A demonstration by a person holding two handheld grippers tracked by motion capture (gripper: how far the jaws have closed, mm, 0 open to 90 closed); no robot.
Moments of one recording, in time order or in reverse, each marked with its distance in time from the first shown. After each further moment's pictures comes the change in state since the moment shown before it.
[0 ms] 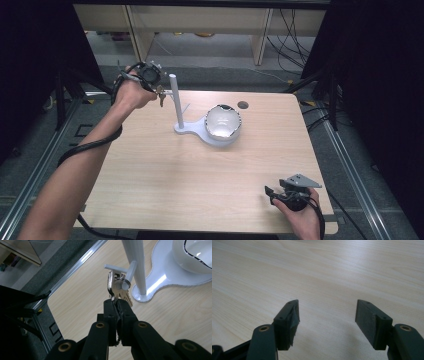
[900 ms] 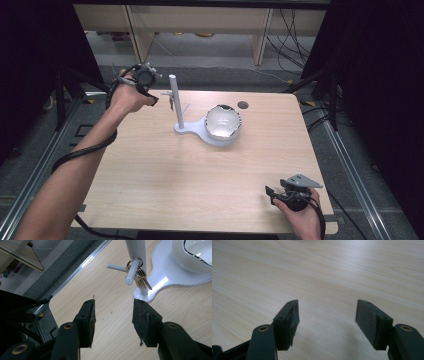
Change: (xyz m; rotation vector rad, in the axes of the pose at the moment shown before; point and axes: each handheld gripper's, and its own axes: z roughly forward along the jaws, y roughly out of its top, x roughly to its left) left arm 0.000 -0.017 -0.002 -0.075 0.006 -0.020; right arm 0.000 -0.001 -0.002 -0.010 0.020 0.019
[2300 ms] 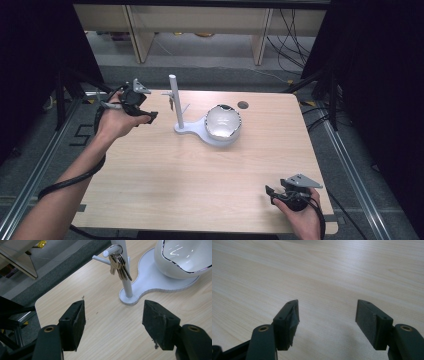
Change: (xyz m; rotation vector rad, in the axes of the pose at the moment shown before) left arm -0.023 -0.054 -0.013 -0.162 -0.038 -0.095; right arm 0.001 0.001 -0.002 -0.011 -0.022 -0.018
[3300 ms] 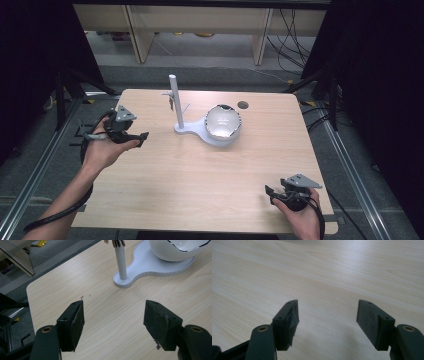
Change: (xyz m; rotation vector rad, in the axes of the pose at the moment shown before) left arm -0.012 -0.073 -0.012 -0.046 -0.010 -0.052; right arm 0.001 0.001 0.000 0.002 0.000 0.005
